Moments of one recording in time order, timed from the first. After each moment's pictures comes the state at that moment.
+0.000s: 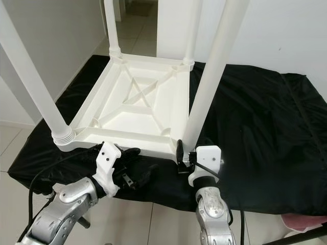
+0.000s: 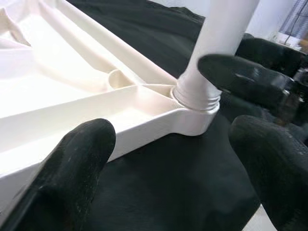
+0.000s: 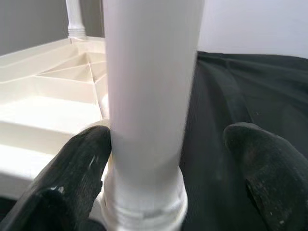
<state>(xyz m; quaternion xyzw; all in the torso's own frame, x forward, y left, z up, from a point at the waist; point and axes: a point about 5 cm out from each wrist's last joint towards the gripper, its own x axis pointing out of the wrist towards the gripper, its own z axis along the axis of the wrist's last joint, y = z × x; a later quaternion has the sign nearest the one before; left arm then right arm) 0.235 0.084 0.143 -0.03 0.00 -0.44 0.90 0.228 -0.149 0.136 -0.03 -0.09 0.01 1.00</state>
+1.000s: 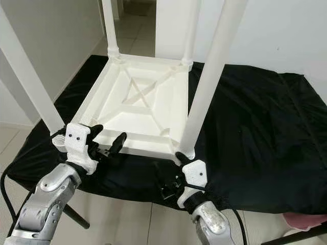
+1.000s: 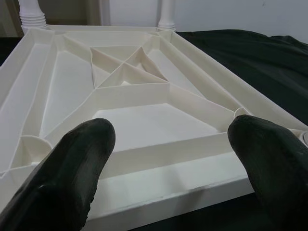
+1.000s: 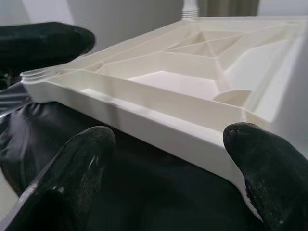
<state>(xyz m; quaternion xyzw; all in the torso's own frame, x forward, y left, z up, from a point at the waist) 0.267 0.125 0.161 -0.01 -0.05 -0.26 0.96 0.216 -0.119 0.122 0.02 -0.04 0.26 0.96</state>
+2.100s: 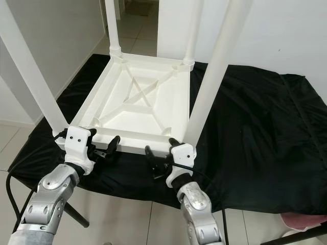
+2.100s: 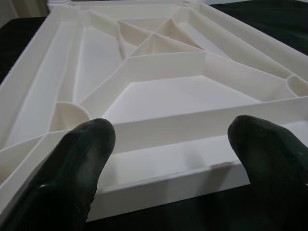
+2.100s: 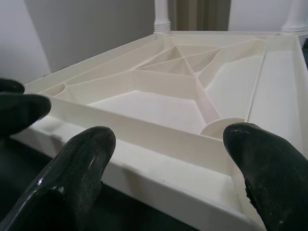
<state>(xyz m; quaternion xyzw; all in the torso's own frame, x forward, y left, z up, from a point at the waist) 0.283 0.138 0.139 0.03 -0.02 -0.21 0.98 0.262 -0.095 0.124 0.04 -0.08 0.16 0.98</state>
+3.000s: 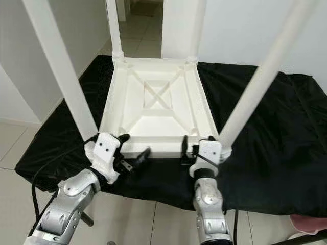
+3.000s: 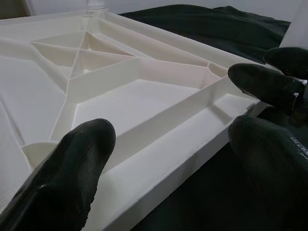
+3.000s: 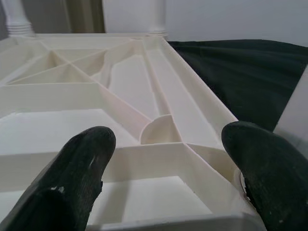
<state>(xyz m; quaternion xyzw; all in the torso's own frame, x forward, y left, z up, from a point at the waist) 0.258 0.079 0.145 0.02 -0.03 -0.36 0.93 0.273 -0.163 0.117 -0.01 -0.09 -0.08 0.99</state>
